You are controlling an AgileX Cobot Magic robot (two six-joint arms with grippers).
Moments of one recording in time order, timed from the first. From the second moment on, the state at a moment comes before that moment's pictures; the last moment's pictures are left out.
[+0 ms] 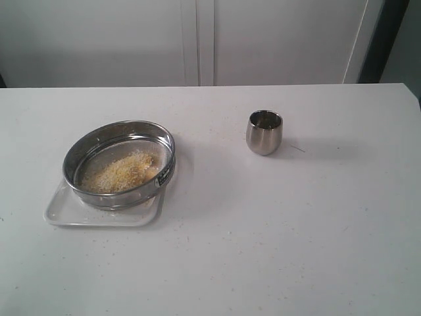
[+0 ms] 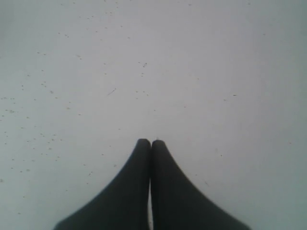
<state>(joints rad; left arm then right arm) -0.01 0.00 0.02 -0.10 0.52 0.14 -0.01 1.17 -1.13 -0.01 1.16 0.04</state>
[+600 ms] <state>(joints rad) -0.01 0.00 0.02 -0.11 0.29 0.14 -0.01 1.17 -1.13 -0.01 1.15 0.04</state>
